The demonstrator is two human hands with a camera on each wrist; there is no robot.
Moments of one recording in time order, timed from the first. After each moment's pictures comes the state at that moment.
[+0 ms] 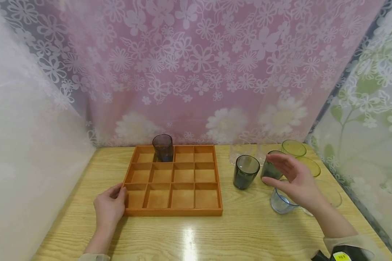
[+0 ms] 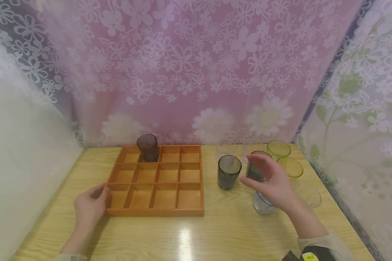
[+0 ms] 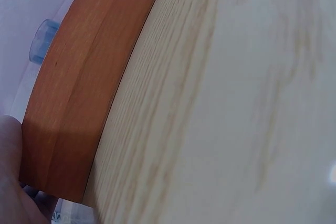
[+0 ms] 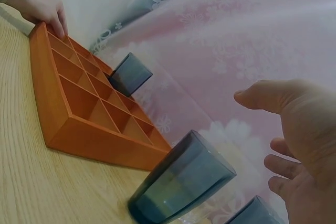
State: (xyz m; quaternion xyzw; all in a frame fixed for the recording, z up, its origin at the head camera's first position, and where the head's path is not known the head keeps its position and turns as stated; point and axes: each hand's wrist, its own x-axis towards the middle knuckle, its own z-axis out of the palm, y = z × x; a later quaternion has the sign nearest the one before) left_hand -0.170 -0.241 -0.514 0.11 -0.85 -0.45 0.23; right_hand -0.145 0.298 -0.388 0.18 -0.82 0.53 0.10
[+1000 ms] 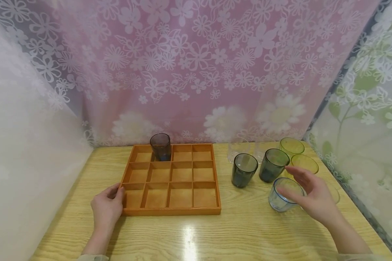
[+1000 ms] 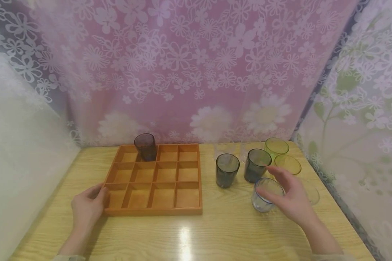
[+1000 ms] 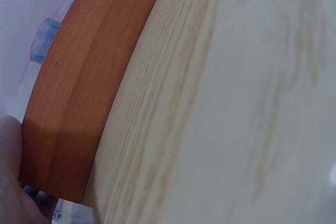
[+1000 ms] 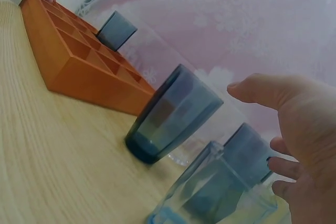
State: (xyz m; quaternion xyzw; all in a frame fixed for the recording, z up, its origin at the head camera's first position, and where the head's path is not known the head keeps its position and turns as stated) left_hand -0.170 -0.242 -0.516 0.11 -0.86 -0.45 0.23; right_hand -0.119 0.345 -0.428 0.09 -0.87 0.46 0.12
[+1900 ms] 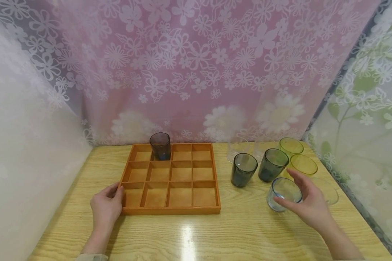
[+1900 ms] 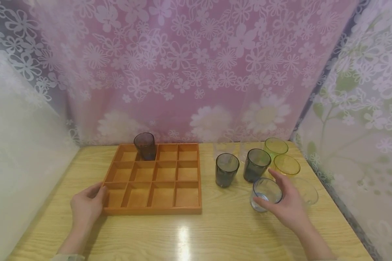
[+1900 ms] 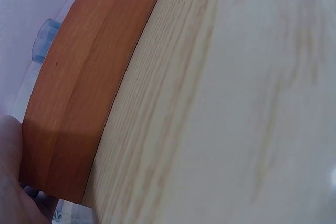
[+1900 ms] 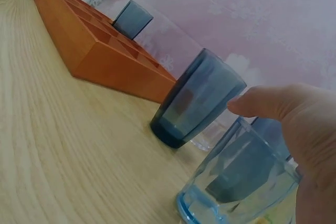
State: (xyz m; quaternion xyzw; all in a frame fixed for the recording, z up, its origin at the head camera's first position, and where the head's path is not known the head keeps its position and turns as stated) left_hand -0.171 -0.243 -0.517 0.11 -0.85 -0.46 0.23; right_hand -0.111 0.343 -0.456 0.07 -0.88 0.46 0.13
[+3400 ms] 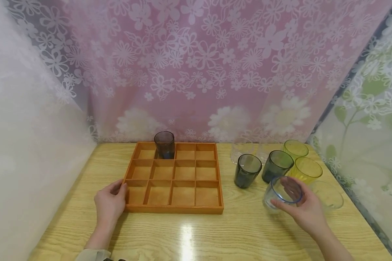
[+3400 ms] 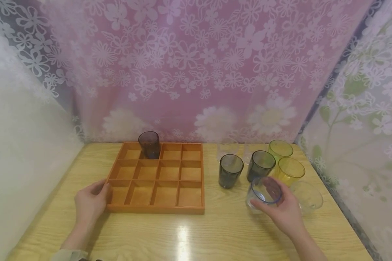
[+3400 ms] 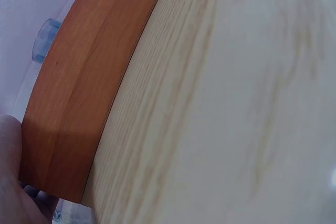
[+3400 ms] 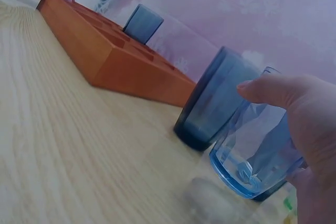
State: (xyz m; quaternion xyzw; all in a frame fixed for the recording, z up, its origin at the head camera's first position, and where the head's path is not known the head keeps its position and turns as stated) left_hand -0.173 -0.245 -0.517 0.12 -0.85 -0.46 0.24; right_hand -0.116 0.326 -0.477 0.06 -0.81 0.57 0.12
